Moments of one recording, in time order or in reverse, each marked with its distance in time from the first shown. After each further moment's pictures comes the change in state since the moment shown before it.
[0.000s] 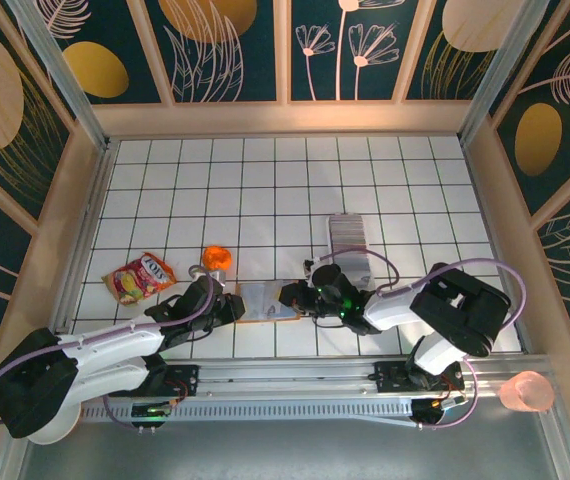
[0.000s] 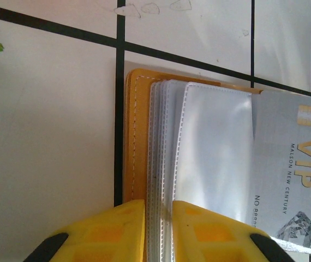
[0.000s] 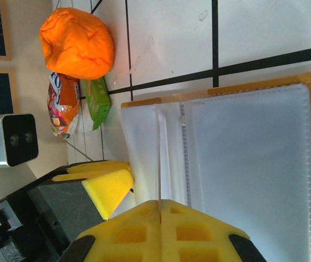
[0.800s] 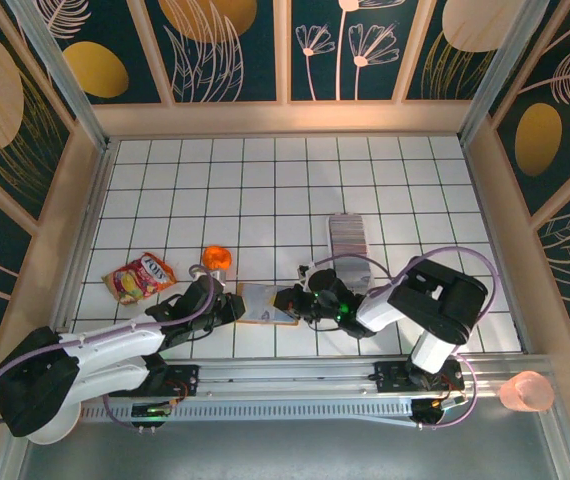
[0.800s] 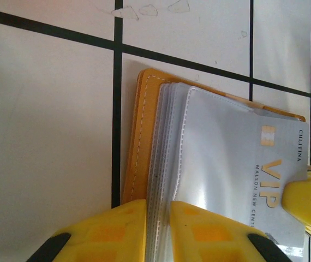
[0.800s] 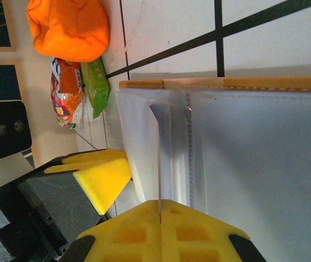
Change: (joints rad) left arm 0.000 0.011 0.005 0.006 0.000 0.001; right arm 0.023 0.129 -0.014 0.181 -0.045 0.080
